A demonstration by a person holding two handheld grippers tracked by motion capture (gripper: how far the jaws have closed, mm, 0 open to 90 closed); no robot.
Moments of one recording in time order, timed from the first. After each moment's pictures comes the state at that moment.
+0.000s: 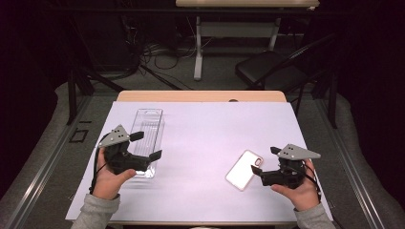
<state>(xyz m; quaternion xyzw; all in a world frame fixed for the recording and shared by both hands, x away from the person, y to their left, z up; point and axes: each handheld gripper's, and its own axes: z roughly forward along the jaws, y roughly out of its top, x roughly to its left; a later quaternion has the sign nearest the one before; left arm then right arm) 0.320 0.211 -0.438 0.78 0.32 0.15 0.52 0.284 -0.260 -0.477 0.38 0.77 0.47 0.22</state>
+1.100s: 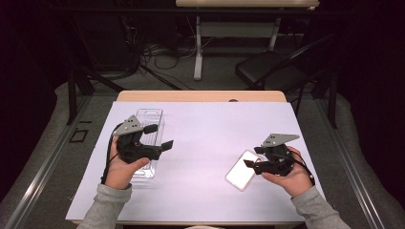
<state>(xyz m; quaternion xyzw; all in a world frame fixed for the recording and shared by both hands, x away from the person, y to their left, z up) 0.338 0.184 -0.426 0.79 0.31 0.14 0.52 0.313 -0.234 -0.461 0.35 0.84 0.38 0.15</state>
